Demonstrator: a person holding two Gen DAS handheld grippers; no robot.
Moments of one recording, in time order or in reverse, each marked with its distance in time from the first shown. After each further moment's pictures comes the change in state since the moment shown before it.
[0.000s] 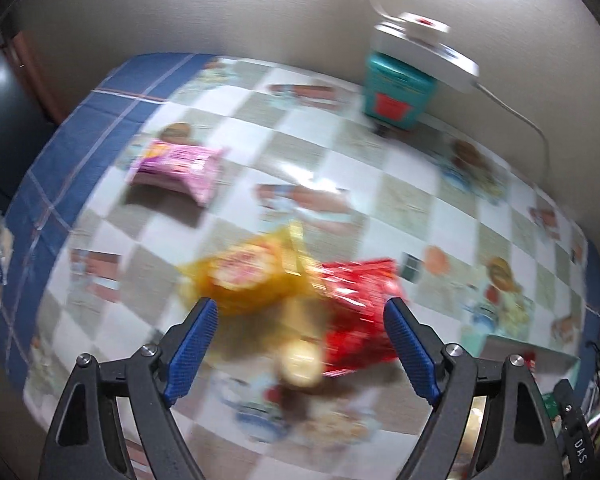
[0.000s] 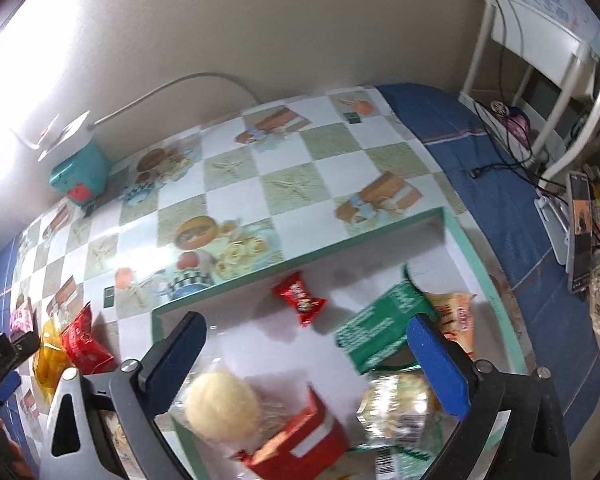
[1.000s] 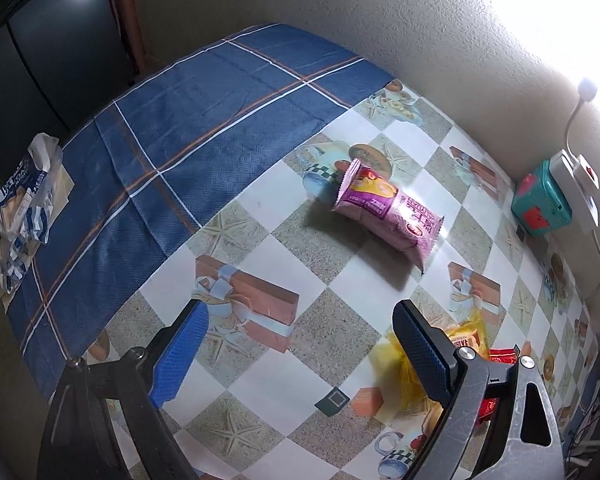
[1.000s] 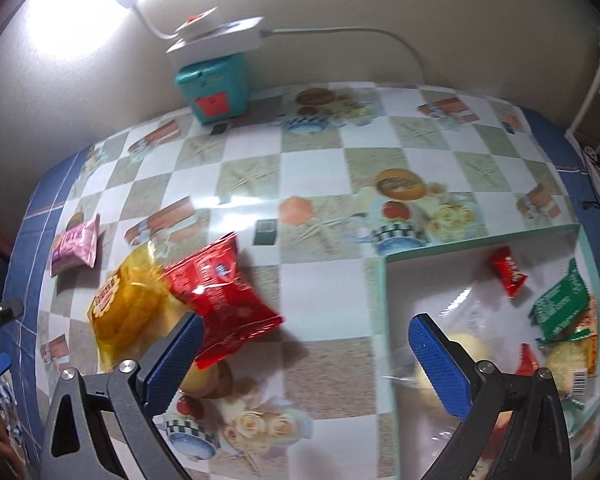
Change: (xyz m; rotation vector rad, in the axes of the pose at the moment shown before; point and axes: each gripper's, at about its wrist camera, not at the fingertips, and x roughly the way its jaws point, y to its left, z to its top) left arm 0.010 0.177 0.027 -0.318 0.006 0.048; right arm 0.014 0.161 -0.052 -0.223 0.045 0.159
